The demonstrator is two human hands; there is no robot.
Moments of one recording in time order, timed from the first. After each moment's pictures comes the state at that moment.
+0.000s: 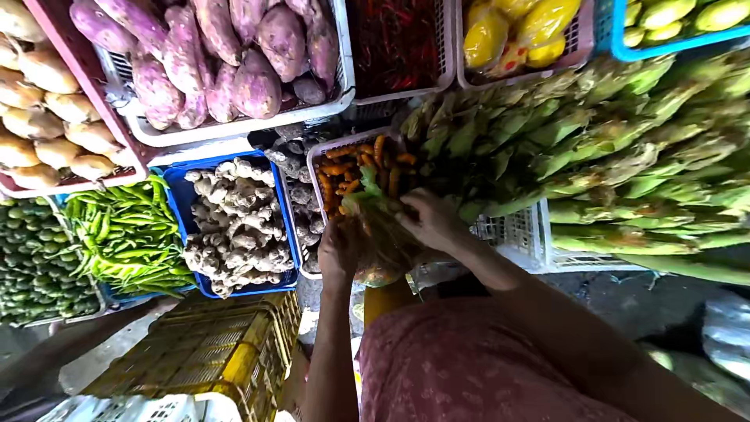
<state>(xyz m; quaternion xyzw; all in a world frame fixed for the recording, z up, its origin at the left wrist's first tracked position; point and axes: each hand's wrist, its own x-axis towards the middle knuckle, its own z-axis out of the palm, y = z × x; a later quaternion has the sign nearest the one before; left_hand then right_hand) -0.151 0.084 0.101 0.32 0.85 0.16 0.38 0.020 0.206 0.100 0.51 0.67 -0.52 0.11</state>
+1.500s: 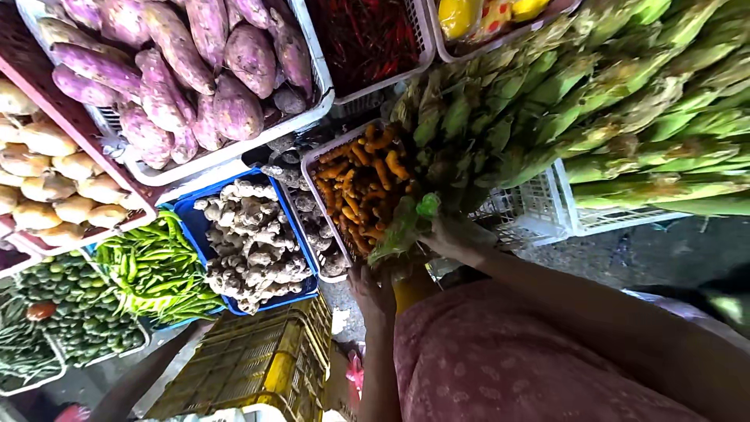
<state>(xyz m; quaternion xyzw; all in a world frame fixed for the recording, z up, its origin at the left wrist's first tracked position) -0.102 0.008 0.102 0.35 0.86 0.11 0.36 0.048 0.144 0.065 0.58 0.55 -0.56 0.19</state>
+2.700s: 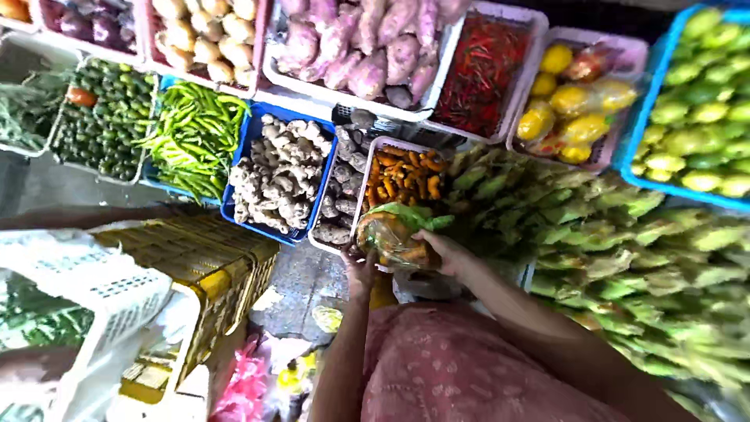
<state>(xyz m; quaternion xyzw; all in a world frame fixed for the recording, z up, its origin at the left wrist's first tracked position) -0.062 -0.013 0.089 -0.12 0.77 0.47 0.42 0.023 0.160 0.121 0.60 0.29 -0.72 0.18</state>
